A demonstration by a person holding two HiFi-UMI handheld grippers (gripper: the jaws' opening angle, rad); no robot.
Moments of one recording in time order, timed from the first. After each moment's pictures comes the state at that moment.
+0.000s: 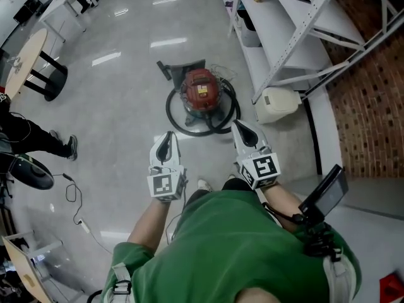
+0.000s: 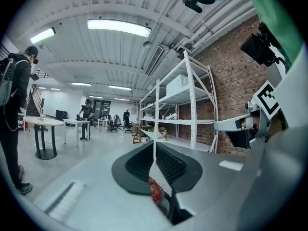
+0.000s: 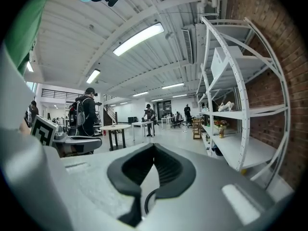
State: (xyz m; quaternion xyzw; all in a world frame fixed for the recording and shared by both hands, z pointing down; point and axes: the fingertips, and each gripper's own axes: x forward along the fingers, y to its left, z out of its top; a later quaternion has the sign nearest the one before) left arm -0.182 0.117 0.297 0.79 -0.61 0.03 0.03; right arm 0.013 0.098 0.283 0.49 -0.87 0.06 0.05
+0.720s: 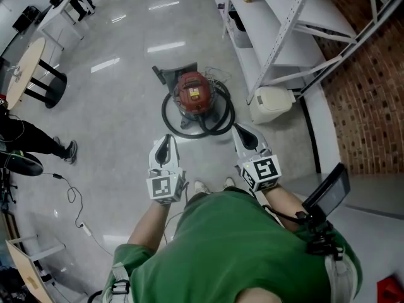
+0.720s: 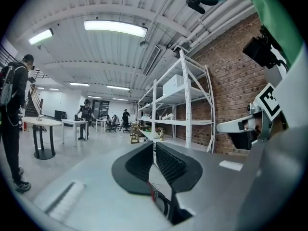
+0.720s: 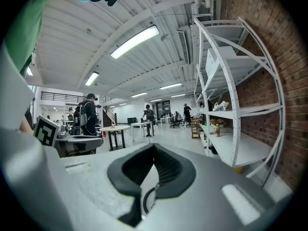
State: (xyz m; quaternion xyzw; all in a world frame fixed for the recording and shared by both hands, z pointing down) left arm -0.123 0.125 0.284 0.80 -0.60 0.02 0.03; right arm 0.075 0.115 0.280 0.49 -0.87 0.07 0.05
